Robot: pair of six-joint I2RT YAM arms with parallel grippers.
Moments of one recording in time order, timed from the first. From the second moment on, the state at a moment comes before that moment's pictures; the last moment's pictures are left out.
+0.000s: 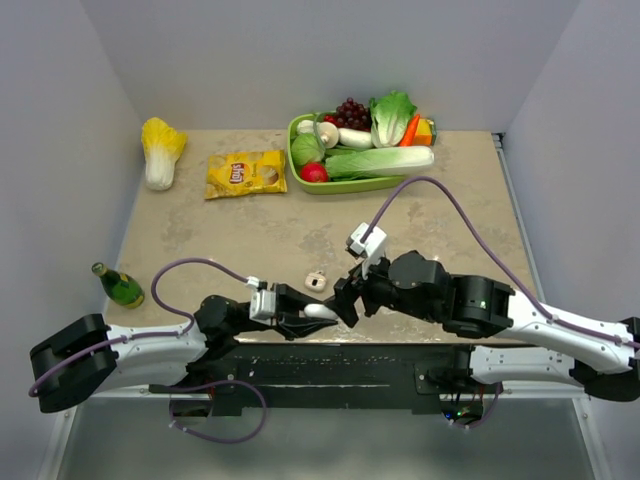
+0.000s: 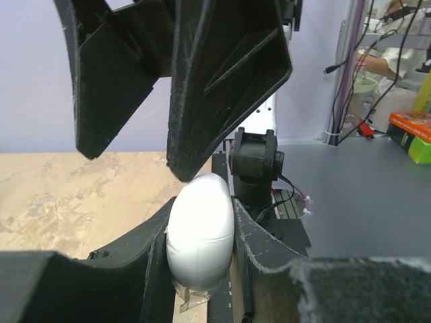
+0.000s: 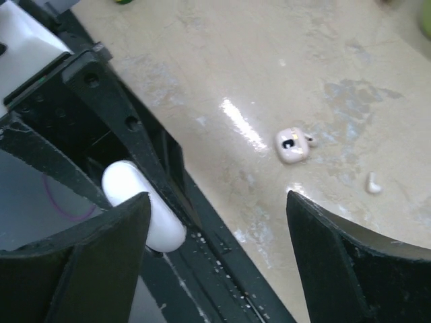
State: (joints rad) left arm -1.06 1.04 0.17 1.27 0.49 -0.17; right arm 1.27 0.94 1.08 -0.58 0.23 0.29
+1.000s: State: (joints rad) left arm -0.54 1.82 0.62 0.75 0.13 -0.75; right arm 1.27 0.80 0.79 -0.49 0.61 0.46
